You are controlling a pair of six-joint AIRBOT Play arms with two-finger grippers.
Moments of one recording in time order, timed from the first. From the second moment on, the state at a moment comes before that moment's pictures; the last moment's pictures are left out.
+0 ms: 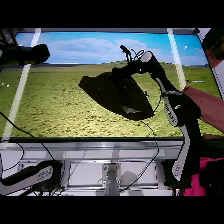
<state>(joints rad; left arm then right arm) 0.06 -1.26 1.52 1.23 -1.01 -1.57 0.30 -2.08 2.02 -0.69 1.24 1.27</state>
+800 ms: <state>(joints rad) 0.12 -1.25 1.52 1.22 -0.96 -1.56 0.85 -1.97 2.02 -0.92 1.45 1.49</state>
